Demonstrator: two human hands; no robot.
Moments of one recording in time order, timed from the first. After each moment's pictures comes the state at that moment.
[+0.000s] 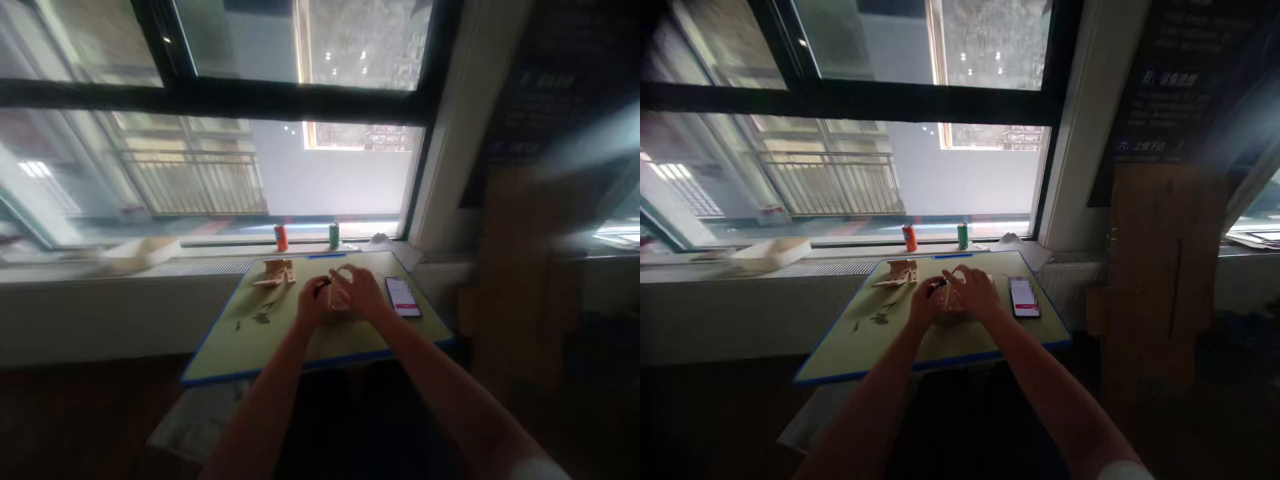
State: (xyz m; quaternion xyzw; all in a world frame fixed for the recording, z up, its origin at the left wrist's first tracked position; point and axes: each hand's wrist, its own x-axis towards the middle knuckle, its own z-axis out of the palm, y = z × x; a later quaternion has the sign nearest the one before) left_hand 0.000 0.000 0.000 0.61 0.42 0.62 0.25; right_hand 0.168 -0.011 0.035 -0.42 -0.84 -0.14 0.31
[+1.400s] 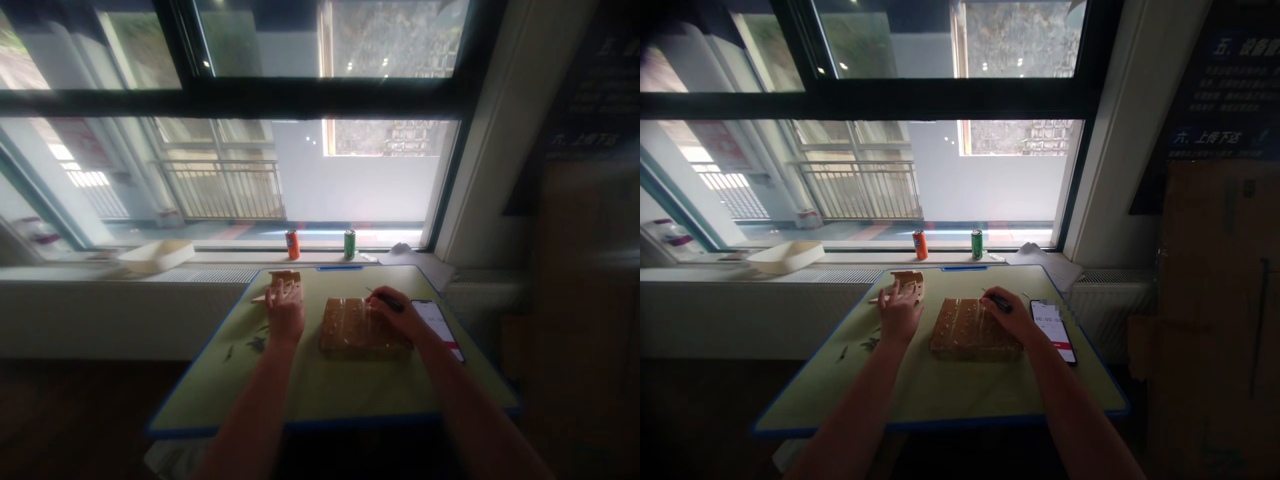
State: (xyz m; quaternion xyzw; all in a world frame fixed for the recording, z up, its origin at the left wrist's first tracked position) left_hand -0.071 0.057 -0.024 0.67 0.64 0.31 -0.21; right_hand 0.210 0.053 0.004 -0.36 -0.74 0.31 0.48
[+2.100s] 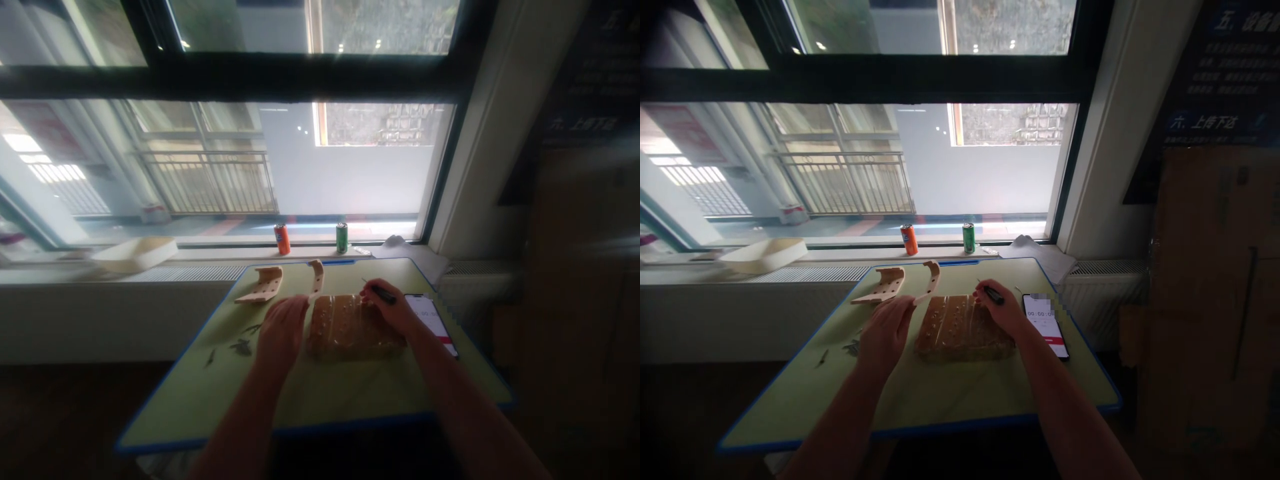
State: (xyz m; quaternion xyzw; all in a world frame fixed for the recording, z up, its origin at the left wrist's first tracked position) left_hand -0.047 0.018 -0.014 0.74 0.43 0.48 -0.19; right_hand 0.210 0.063 -0.001 -0.36 -0.66 0.40 0.52
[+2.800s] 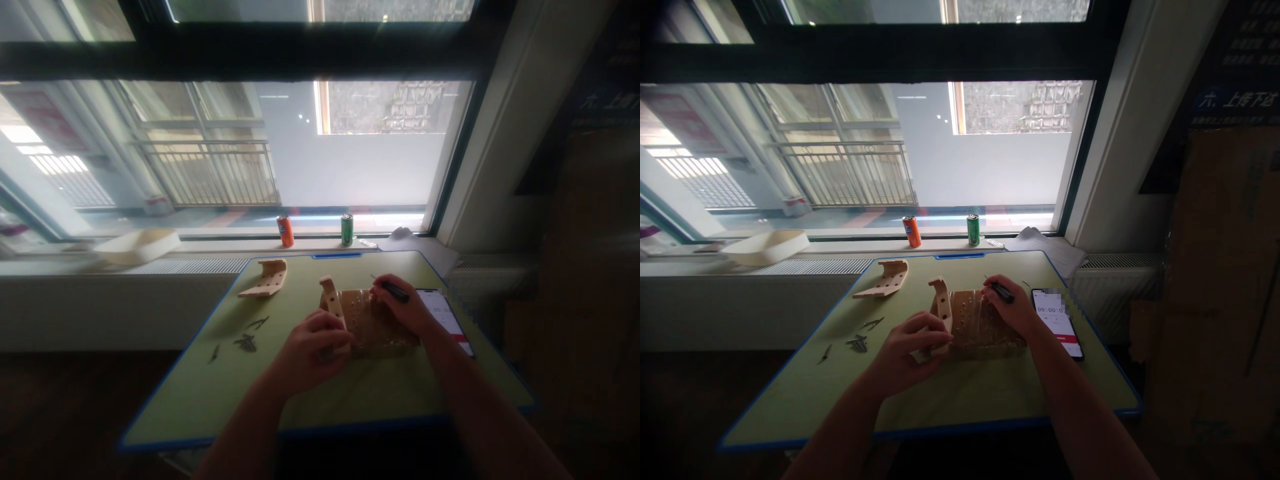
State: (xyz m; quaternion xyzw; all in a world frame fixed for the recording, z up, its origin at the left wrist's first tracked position) left_hand -0.024 -0.011 0.011 0.86 0.29 0.40 0.13; right_hand 0.210 0.062 -0.003 -0.40 -0.69 0.32 0.50
